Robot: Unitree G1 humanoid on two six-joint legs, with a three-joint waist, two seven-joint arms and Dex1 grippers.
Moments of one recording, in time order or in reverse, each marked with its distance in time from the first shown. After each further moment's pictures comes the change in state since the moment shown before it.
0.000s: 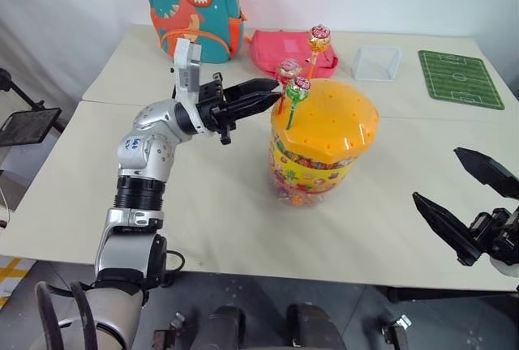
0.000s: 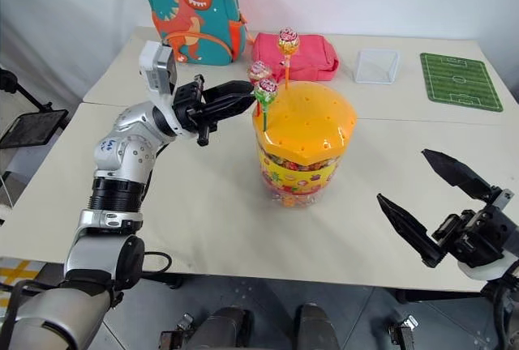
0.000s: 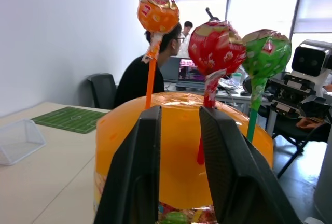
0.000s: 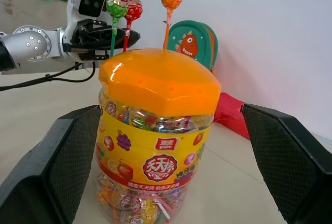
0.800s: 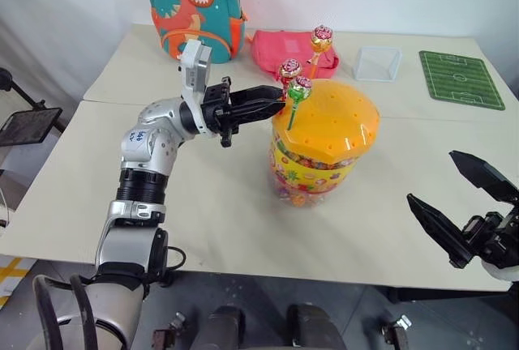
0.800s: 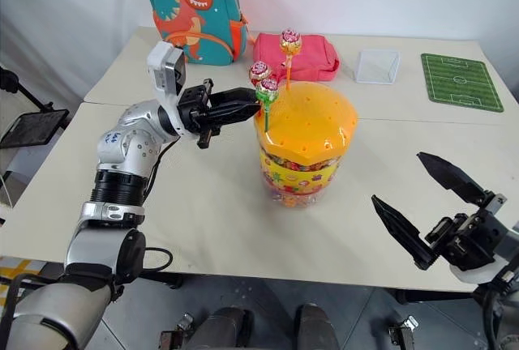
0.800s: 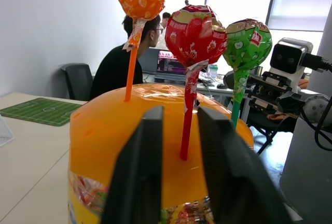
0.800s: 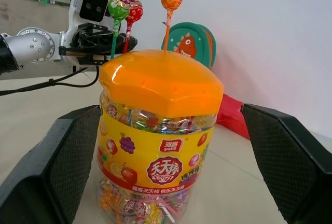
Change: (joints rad) left arm -0.048 0.001 -0.022 0.065 0.022 0.048 -0.092; right arm 0.012 0.028 0.035 -0.015 -0.022 -0.017 -0.029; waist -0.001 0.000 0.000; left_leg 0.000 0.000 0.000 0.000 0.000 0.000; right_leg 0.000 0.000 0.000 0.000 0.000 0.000
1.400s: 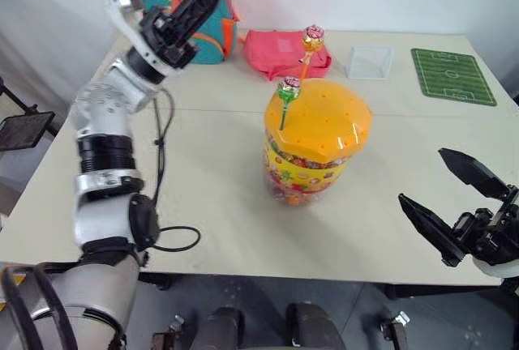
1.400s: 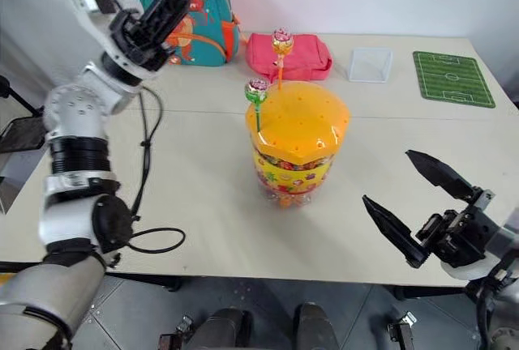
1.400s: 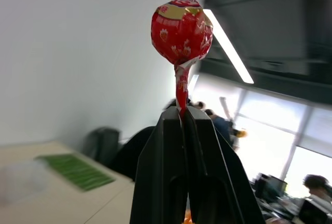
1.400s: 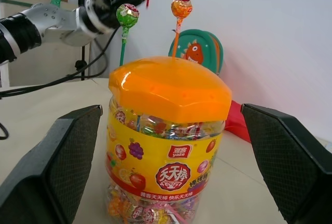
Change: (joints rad) left arm -0.143 0.185 0.263 0.179 -0.176 0.342 0.337; right arm -0.056 -0.031 0.054 0.002 0.011 0.005 0.037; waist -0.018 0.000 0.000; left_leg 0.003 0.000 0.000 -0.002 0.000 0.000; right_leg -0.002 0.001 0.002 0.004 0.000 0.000
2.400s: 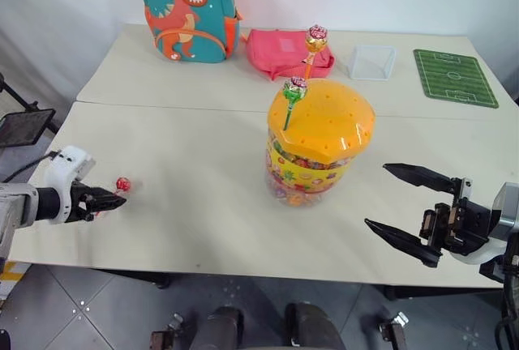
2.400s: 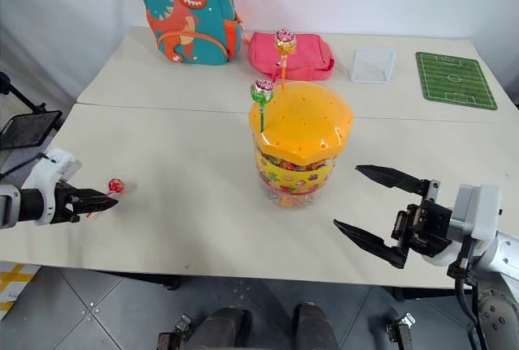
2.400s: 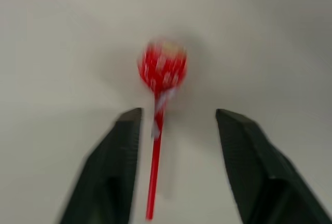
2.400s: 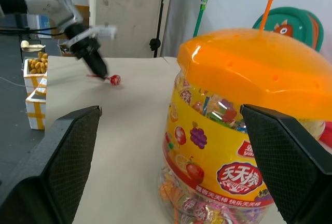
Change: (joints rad) left arm 0.796 0.577 -0.041 -0.433 0.384 0.074 0.026; right arm -0.146 -0.107 0.139 0.156 -0.049 0.040 0.221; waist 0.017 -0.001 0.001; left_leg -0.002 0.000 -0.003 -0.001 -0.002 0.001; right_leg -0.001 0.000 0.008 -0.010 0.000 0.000
